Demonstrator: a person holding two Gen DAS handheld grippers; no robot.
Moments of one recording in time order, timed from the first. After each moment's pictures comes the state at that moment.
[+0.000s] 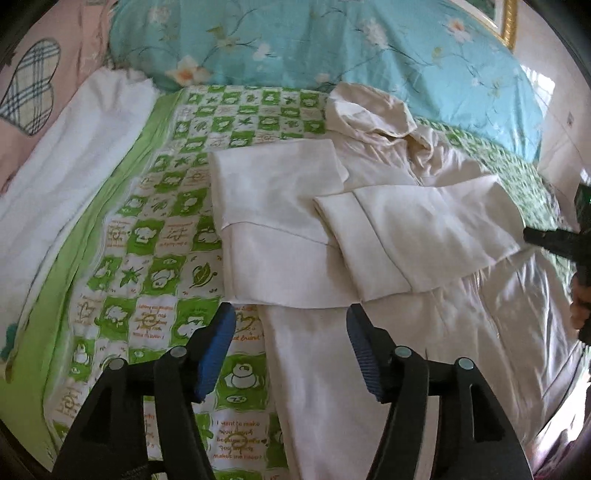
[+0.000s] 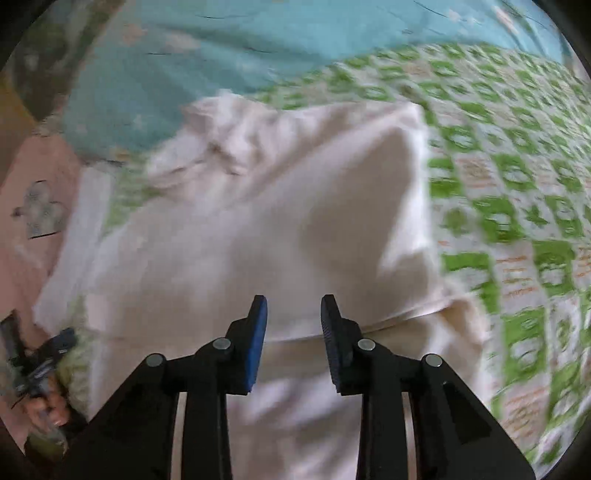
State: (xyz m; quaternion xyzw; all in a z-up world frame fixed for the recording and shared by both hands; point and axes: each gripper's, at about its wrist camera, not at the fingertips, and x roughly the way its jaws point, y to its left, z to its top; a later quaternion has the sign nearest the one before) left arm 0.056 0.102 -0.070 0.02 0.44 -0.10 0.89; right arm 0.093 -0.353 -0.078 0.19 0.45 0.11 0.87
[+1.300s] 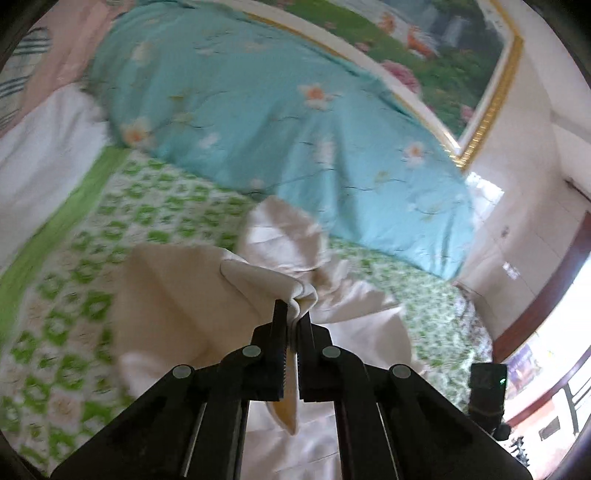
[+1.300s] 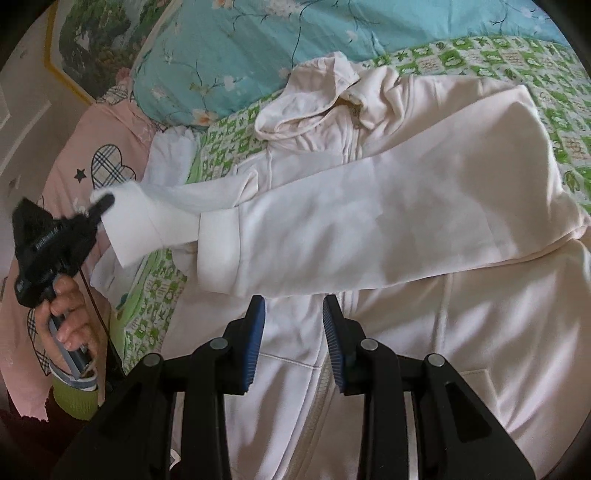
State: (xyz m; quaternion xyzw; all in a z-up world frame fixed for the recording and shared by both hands) left arm 0.105 0.073 0.034 -0.19 0.31 -0.23 0.90; right arm 0.059 -0.263 -0.068 0.21 0.45 0.22 0.84
